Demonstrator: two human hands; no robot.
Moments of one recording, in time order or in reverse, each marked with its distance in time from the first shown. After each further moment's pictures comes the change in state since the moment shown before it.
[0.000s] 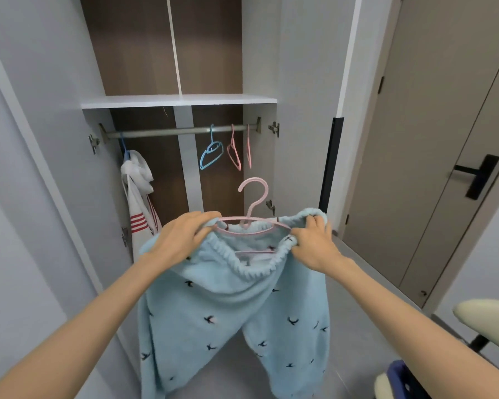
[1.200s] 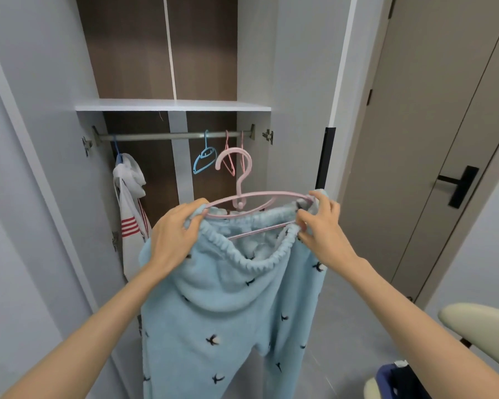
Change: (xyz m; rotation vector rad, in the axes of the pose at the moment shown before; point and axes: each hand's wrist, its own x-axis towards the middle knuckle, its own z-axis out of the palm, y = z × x) left_hand -0.006 0.022 -0.007 -0.287 0.452 -0.141; right_hand -0.015 0.015 -0.031 0.195 0.437 -0.197
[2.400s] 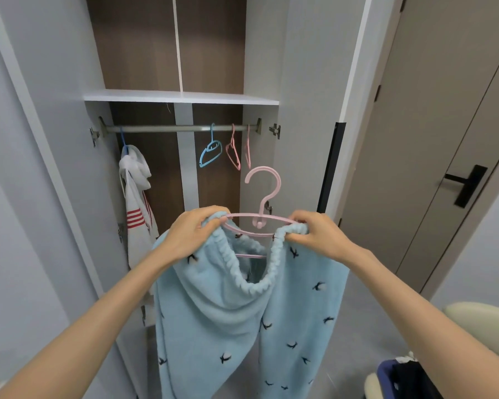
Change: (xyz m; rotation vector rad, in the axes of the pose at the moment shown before) left_hand 0.005 -0.014 -0.002 -0.167 -0.446 -0.037; right_hand 0.010 -0.019 -0.002 0.333 -0.328 0.136
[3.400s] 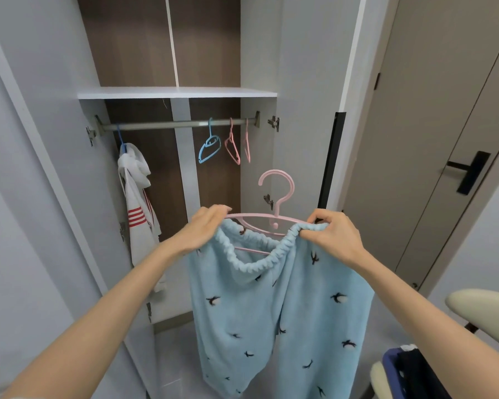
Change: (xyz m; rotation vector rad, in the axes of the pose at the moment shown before) left_hand 0.020 -0.035 0.022 0.031 -0.272 -0.198; right_hand -0.023 0.006 0.006 0.102 0.245 0.242
